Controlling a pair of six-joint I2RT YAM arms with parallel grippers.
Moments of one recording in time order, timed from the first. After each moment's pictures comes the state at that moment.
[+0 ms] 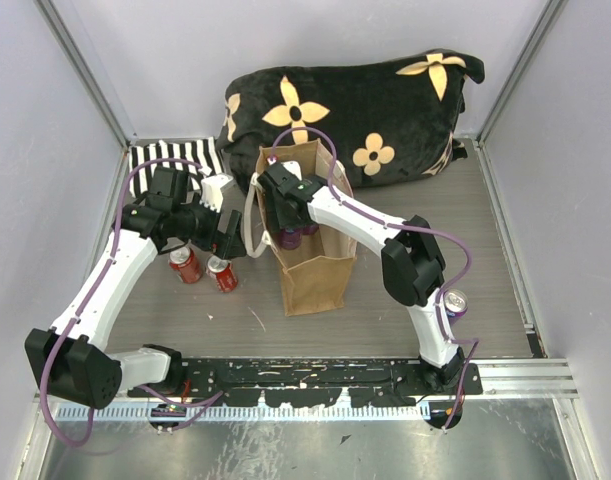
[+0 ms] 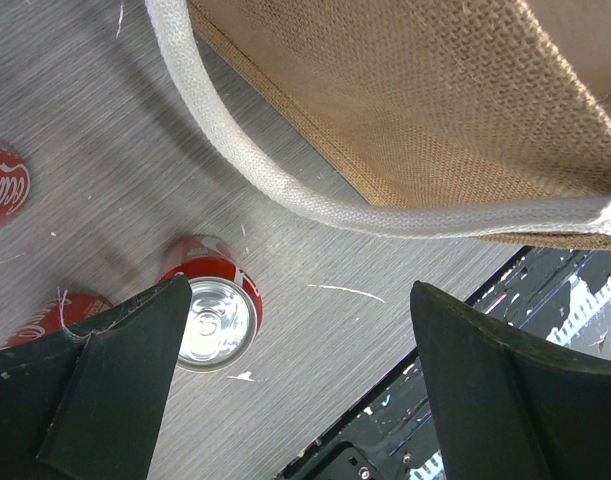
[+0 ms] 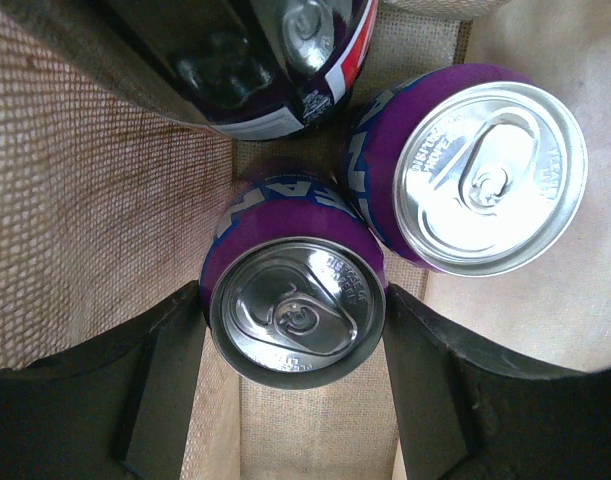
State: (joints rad) left arm -0.27 1.24 1.17 -0.85 0.48 0.14; right arm 0.80 2.10 1.86 -0.81 0.31 0.50
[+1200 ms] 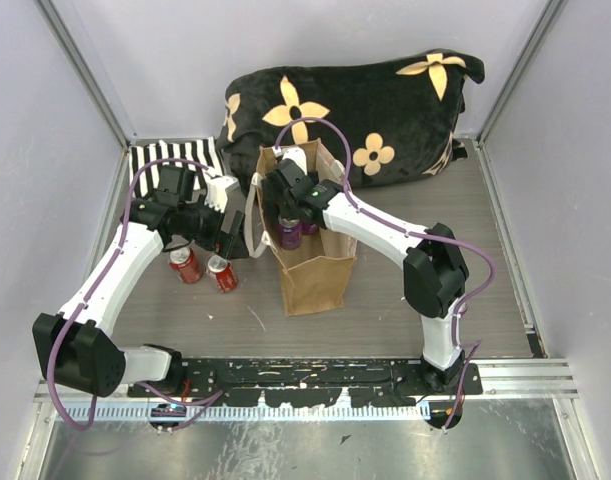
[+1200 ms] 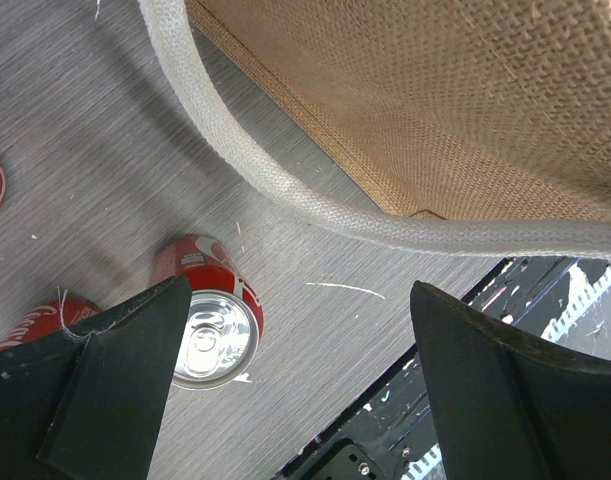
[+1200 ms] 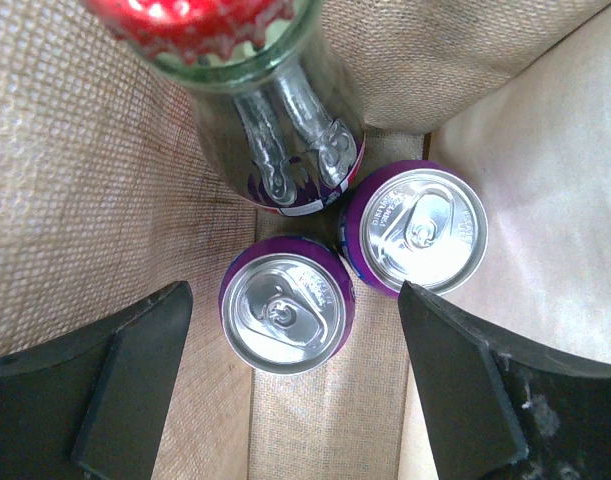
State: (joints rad) left arm -0.27 1.30 1.17 -0.85 0.50 0.15; right arm 0.81 1.94 1.69 -0.54 0.38 0.44
